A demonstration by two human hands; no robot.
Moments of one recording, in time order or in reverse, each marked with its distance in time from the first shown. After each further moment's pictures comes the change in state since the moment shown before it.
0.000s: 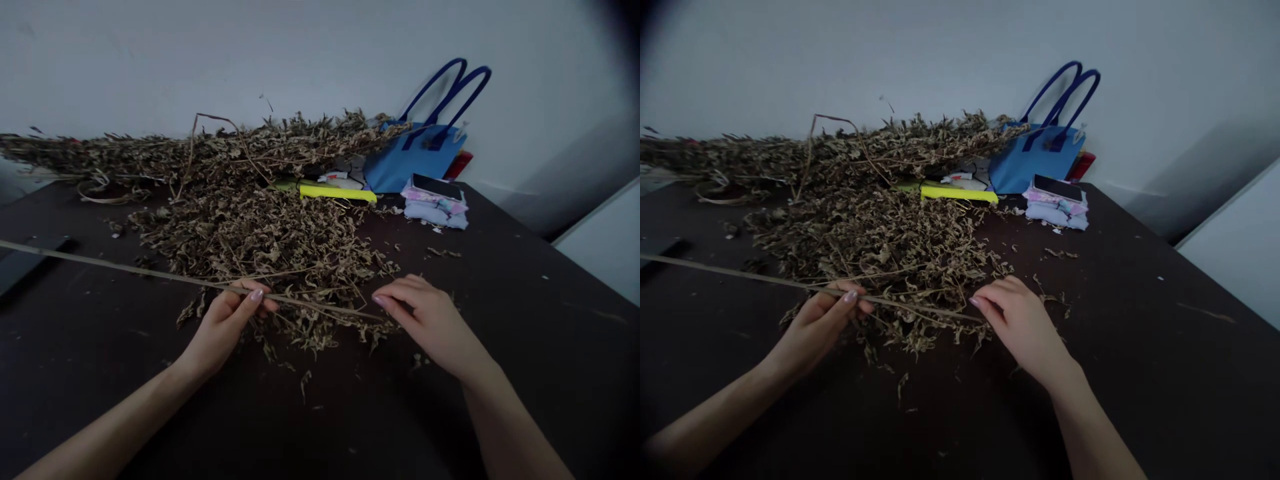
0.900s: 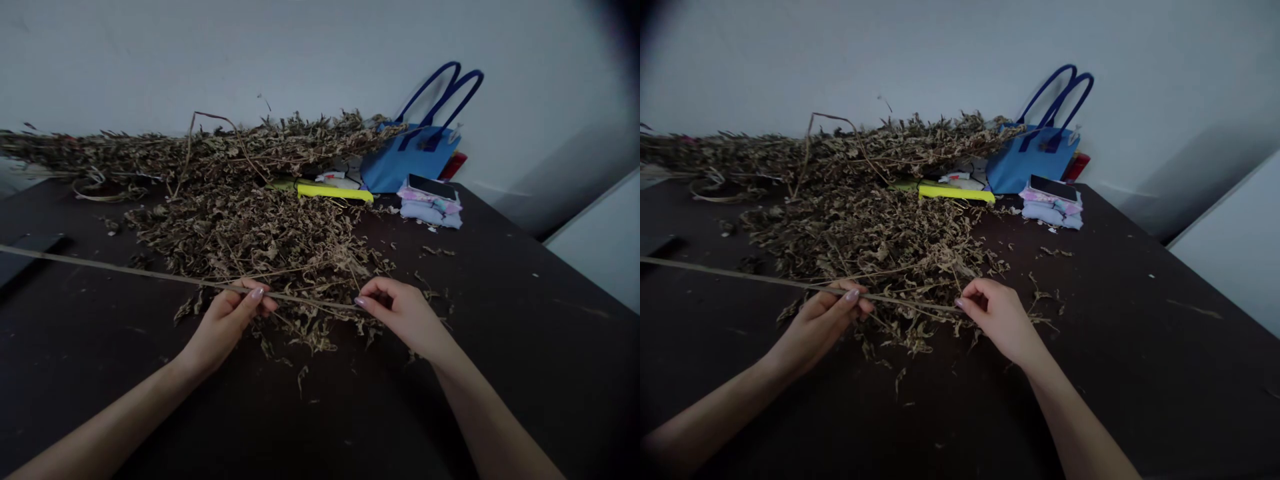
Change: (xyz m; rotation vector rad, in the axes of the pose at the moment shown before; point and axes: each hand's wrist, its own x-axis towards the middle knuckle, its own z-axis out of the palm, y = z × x) left_hand -0.002 -0.002 0.005 -0.149 -0.023 -0.059; right_hand 0.004 -0.001 0.019 0.269 -0.095 0.272
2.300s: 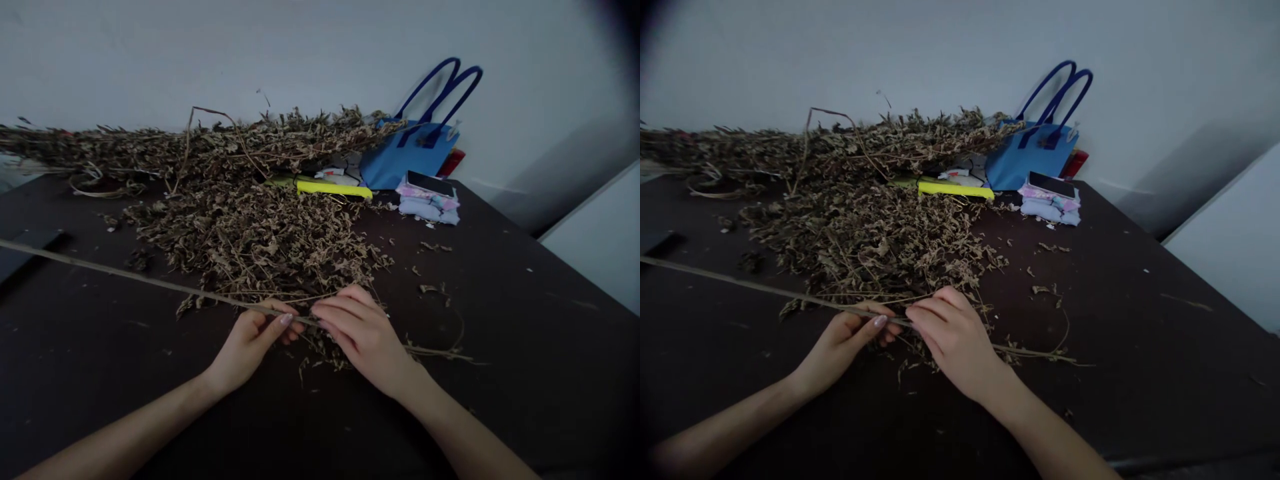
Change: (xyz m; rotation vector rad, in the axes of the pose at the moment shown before) left_hand -0.023 0.000 0.027 0.257 -0.178 -0.026; right_hand -0.020 -0.039 0.042 -0.128 0.125 -0.598
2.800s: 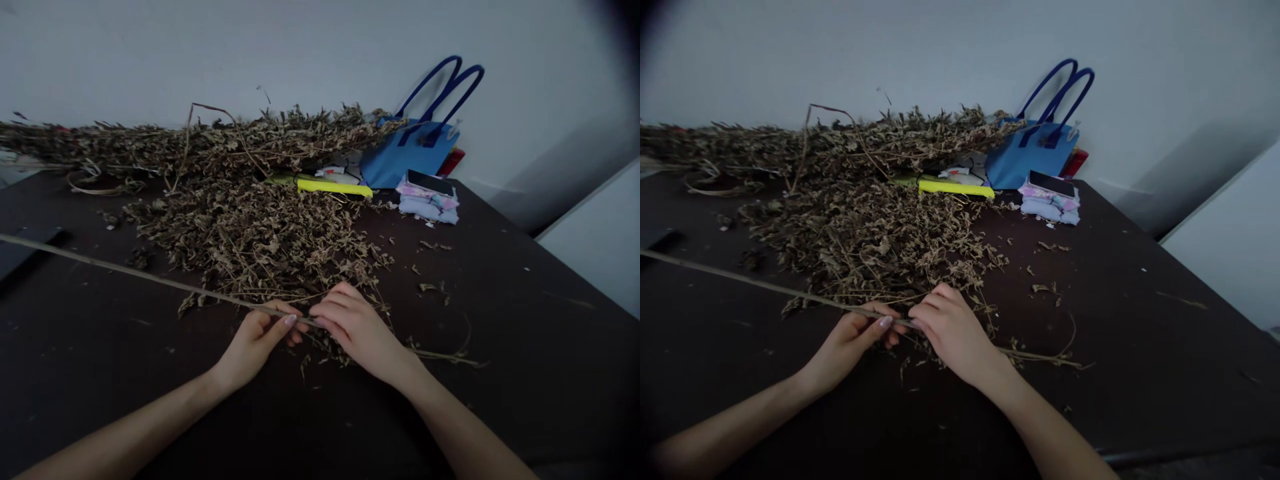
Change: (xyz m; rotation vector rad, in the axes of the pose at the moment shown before) left_hand 0.000 0.002 0.003 -0.060 -0.052 -0.002; right_hand 0.010 0.003 0.003 0.024 -0.198 0.066
